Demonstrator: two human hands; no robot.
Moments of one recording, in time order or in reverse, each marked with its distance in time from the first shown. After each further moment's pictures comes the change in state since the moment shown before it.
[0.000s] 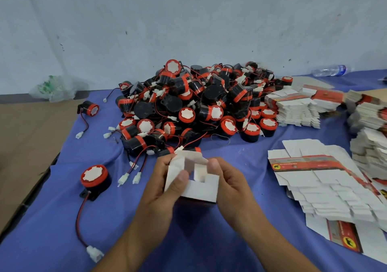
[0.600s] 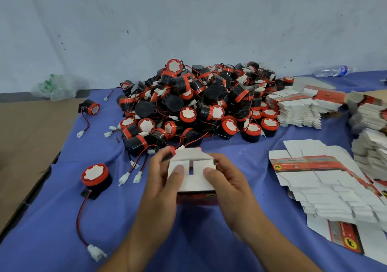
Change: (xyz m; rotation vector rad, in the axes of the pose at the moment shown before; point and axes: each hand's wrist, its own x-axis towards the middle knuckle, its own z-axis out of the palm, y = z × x) left_hand 0.001 -0.005 0.003 0.008 0.175 -0.032; right_hand 0.000 0.002 0.003 0.202 -0.012 0.000
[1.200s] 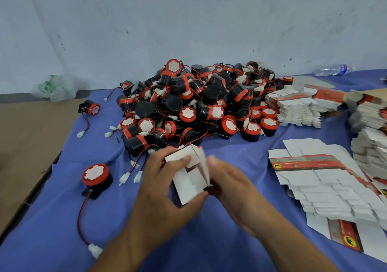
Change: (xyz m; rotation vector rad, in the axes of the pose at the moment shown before) left_hand 0.002 0.013 -0.008 0.749 -0.046 0.525; right_hand 0.006 -0.007 -0.014 -0.013 -0.206 0.168
